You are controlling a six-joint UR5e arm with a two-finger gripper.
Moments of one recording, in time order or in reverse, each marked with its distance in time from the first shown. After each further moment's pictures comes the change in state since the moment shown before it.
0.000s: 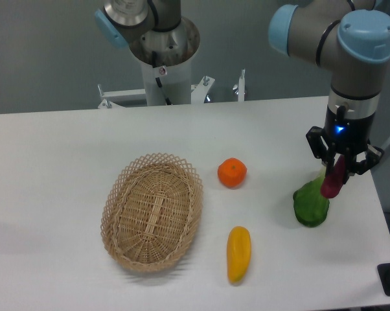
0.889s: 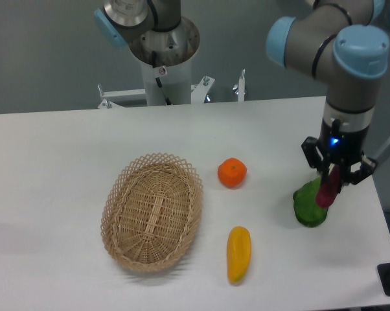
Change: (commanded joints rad) arm -0.070 -0.070 -0.066 0.205 0.028 -0.161
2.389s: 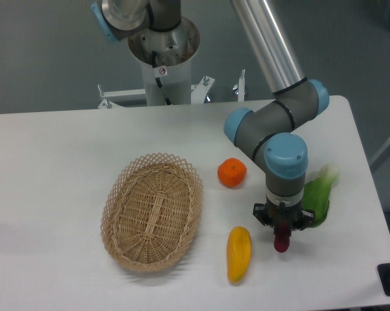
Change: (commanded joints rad) arm -0.088 -0.180 -0.135 0.177 0.117 -0.396
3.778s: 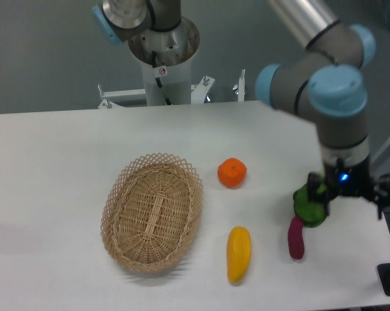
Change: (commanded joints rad) arm 0.176 0.213 0.245 -0.236 -0.008 0.432
